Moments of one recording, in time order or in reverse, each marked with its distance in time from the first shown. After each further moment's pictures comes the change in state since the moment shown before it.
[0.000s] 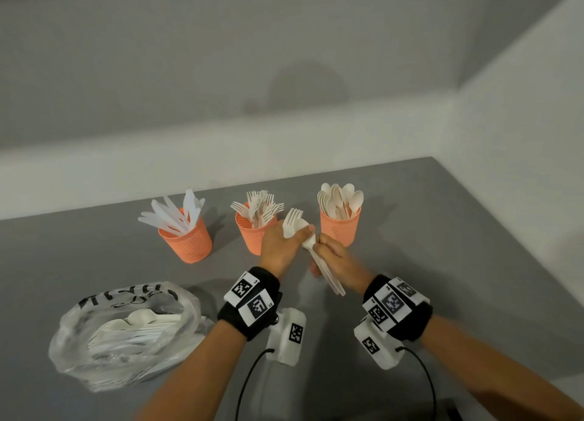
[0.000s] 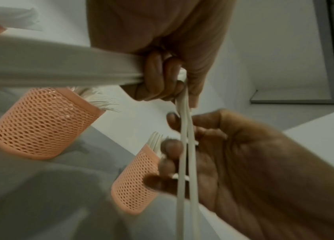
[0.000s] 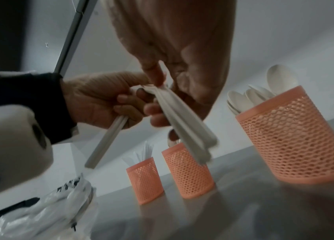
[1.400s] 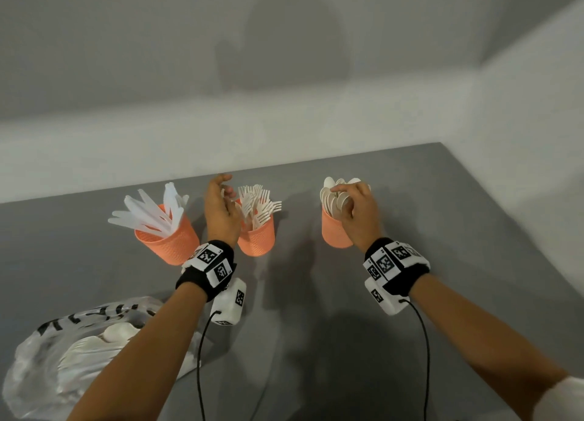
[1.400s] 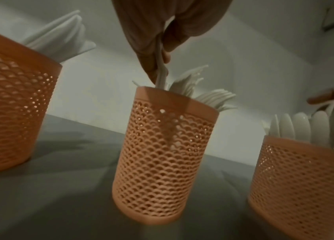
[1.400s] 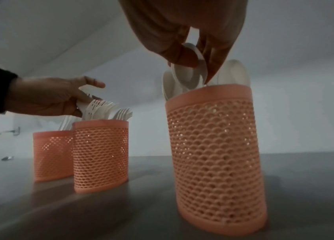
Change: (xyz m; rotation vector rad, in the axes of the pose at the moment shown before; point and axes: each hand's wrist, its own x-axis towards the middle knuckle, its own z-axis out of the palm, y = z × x) left_hand 0.106 -0.061 -0.069 0.207 0.394 0.231; right_hand 0.085 0.010 -0.059 -0.470 0.491 -0.230
